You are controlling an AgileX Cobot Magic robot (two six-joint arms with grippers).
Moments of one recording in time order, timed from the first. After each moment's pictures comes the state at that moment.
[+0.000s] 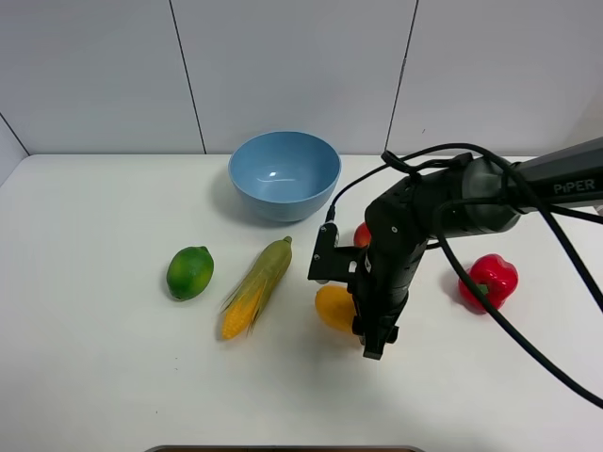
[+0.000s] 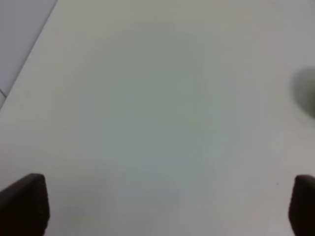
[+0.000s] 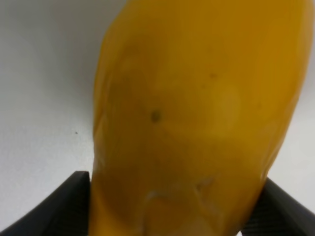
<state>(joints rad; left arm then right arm) -0.02 0.00 -0.44 0.16 1.09 -0.10 0.68 1.87 -0.95 -0.02 0.67 -0.56</state>
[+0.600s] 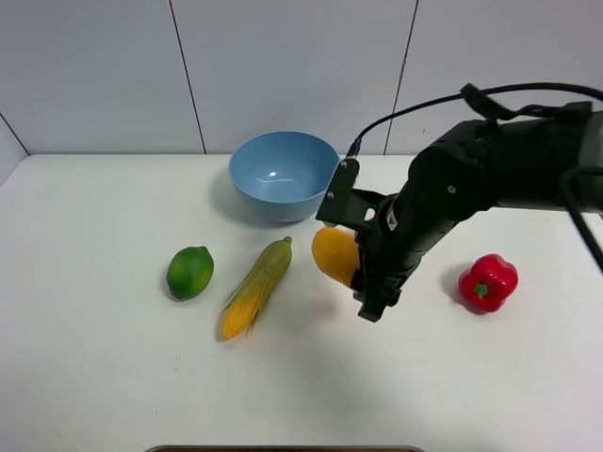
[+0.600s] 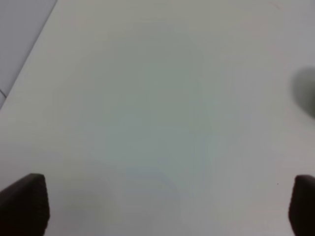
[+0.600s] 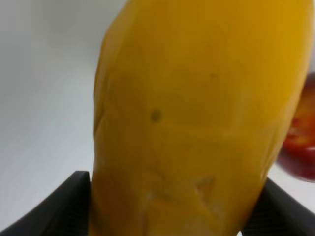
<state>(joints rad) -0.02 0.00 -0.44 0.16 1.09 -0.10 0.68 1.61 -0.95 -0.05 0.67 -0.41</state>
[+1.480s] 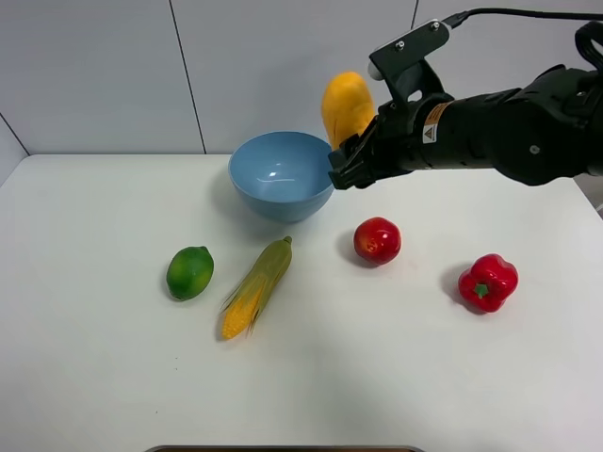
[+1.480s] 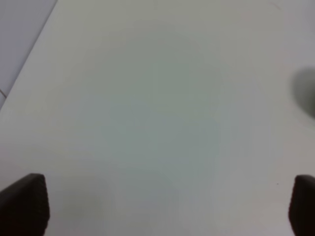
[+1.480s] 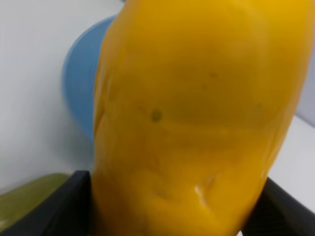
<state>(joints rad) -0.02 0.00 -0.44 0.16 1.09 -0.10 0.55 1.48 -0.95 -0.13 0.15 0.03</state>
